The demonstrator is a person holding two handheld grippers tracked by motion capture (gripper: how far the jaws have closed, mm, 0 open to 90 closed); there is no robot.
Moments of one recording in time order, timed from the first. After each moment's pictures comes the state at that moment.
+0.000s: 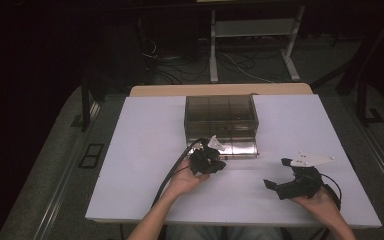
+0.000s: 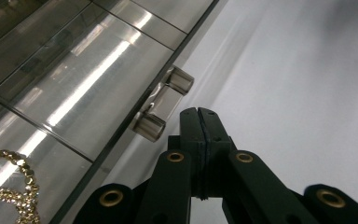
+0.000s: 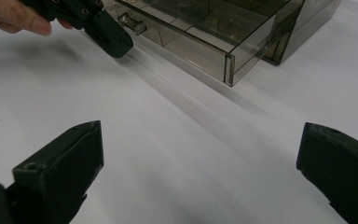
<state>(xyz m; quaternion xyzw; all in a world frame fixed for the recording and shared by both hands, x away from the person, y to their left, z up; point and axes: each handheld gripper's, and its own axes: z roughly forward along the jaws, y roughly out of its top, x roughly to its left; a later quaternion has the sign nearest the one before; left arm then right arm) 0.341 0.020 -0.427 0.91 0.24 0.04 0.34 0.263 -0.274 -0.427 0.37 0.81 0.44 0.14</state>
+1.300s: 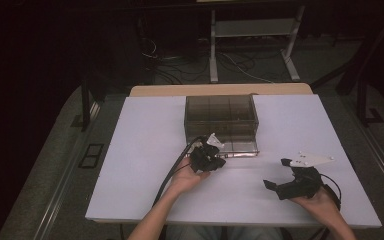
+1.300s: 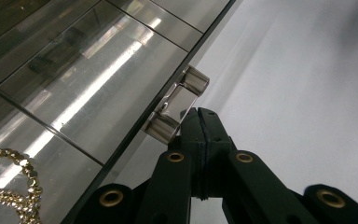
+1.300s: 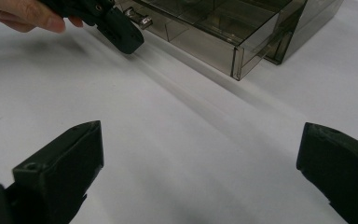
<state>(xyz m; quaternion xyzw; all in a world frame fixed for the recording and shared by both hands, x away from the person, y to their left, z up) 0.350 0.021 -0.430 0.90 0.26 0.04 0.34 0.263 -0.274 -0.428 0.37 0.81 0.43 0.14</state>
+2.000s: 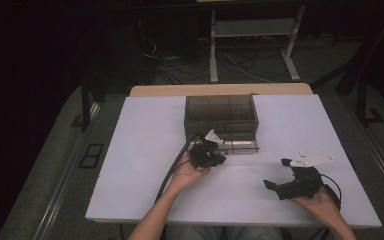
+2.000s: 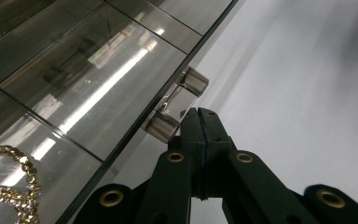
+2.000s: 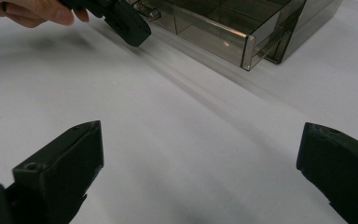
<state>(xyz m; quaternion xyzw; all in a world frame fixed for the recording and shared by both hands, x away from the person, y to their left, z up) 0.361 0.021 -0.428 0.89 0.27 0.03 0.36 0.263 -0.274 -0.428 0.37 0.81 0.43 0.14</state>
